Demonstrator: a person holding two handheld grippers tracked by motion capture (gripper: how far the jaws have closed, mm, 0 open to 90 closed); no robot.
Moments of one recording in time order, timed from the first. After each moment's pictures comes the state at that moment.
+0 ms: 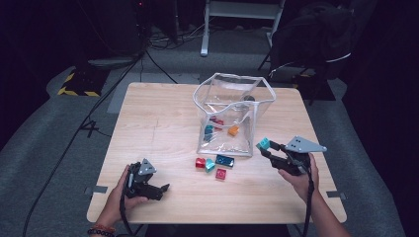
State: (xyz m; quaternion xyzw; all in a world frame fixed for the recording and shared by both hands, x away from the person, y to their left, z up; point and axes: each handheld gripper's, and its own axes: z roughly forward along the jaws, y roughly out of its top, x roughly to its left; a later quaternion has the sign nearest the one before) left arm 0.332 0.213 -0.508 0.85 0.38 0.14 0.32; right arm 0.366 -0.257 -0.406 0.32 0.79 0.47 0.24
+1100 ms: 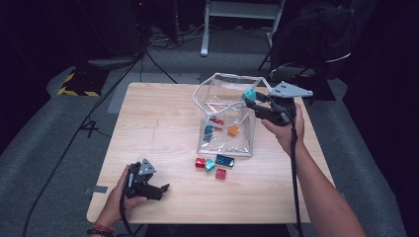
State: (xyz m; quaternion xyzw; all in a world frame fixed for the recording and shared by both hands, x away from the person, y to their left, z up) left arm 0.332 0.213 -0.508 0.85 0.38 0.14 0.32; right arm 0.444 -0.190 -0.299 0.31 0.77 0.49 0.28
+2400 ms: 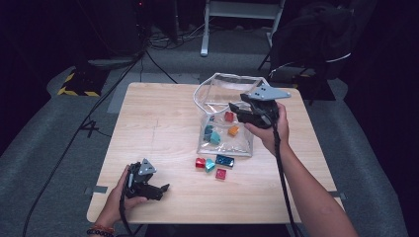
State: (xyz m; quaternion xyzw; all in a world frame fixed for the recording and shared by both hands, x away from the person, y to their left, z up) left arm 0.332 0.213 -0.508 0.85 0.38 0.14 0.32; right arm 0.434 -0.151 -0.303 0.29 0.78 0.47 0.29
